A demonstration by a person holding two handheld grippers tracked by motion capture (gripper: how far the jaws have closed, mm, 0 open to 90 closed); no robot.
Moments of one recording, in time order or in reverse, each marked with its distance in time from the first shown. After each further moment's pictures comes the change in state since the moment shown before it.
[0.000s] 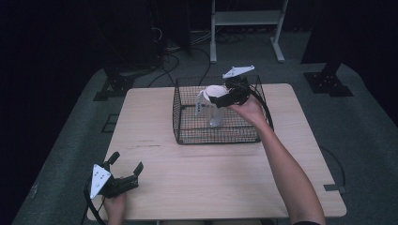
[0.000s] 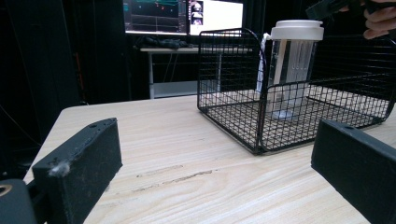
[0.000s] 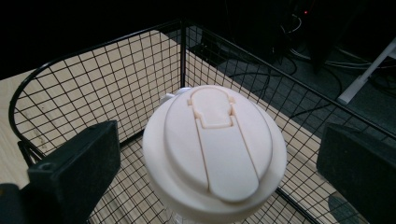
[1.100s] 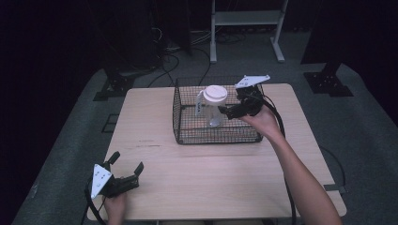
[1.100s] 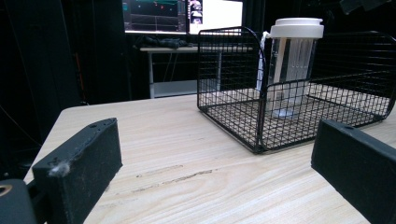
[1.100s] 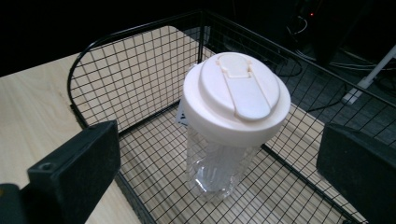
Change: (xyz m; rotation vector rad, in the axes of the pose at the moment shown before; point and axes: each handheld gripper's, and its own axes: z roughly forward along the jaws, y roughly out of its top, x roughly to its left) left arm -0.001 0.000 0.001 0.004 -0.001 0.008; right arm 0.013 -0.024 -0.048 -0.009 0.032 -0.011
